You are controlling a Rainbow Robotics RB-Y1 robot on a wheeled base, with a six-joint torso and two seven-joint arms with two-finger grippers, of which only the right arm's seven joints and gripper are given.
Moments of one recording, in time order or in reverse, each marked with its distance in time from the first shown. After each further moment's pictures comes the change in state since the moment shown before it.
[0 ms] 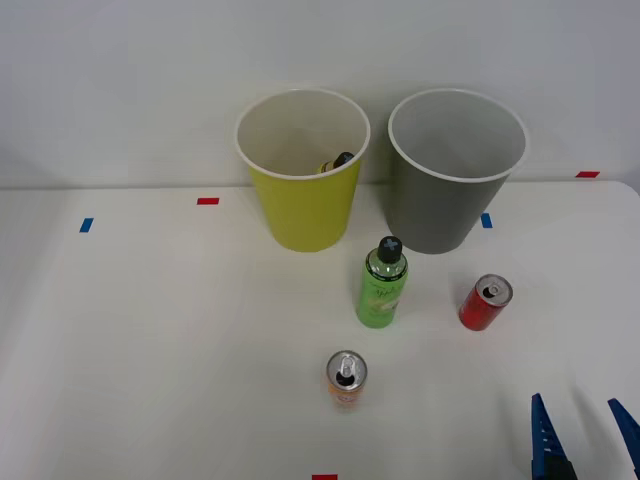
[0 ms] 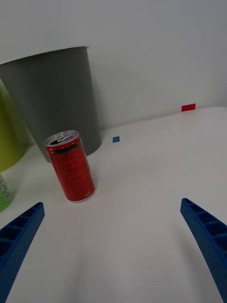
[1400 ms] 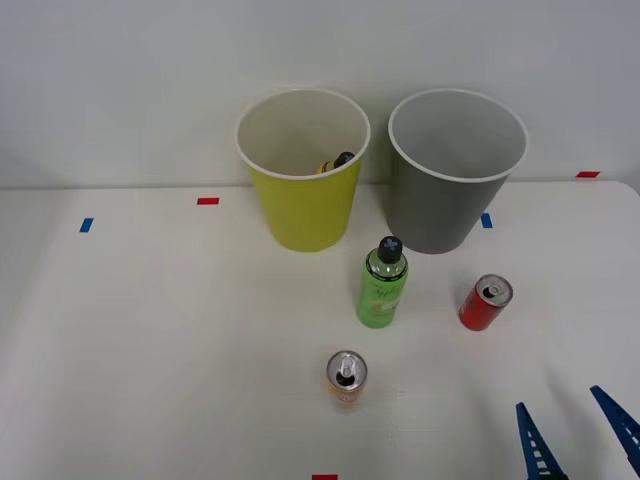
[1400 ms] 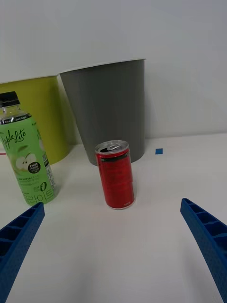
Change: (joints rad) arm -0.039 0.000 -0.108 0.002 0.219 -0.215 -0.123
